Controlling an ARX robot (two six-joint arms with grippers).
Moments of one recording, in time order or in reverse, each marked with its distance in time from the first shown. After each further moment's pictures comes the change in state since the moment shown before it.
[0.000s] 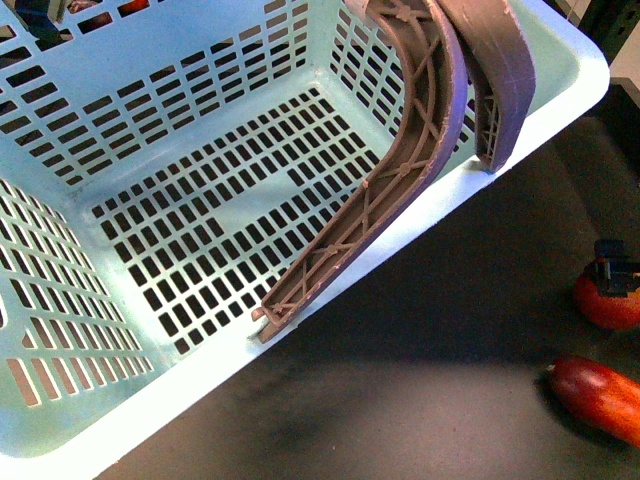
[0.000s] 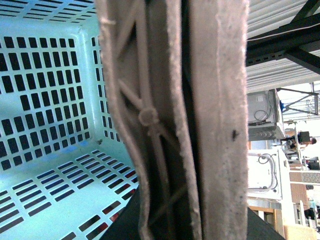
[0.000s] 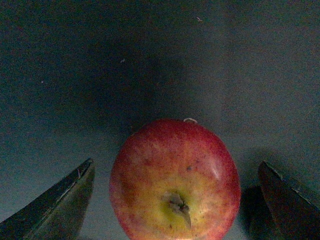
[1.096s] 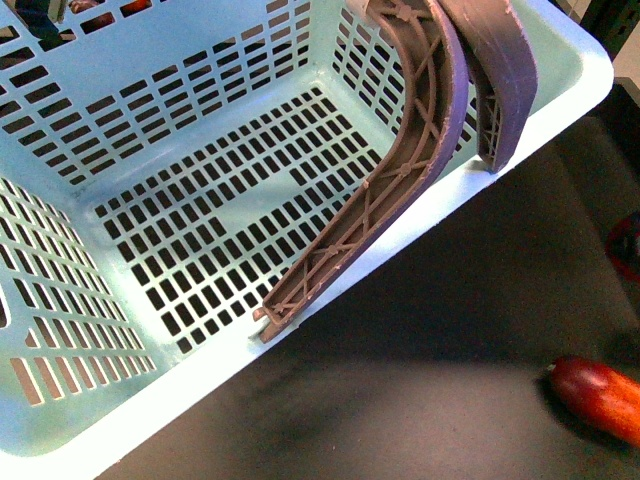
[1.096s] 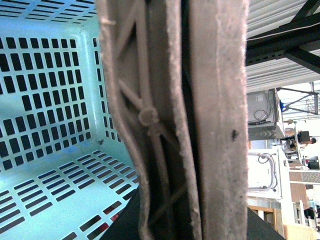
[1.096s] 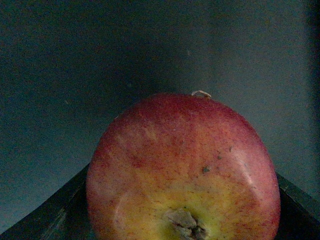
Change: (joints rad) left arm 0.000 0.000 0.000 0.000 0.001 0.000; right arm -0.010 -0.179 -0.108 0.018 -0.037 0.010
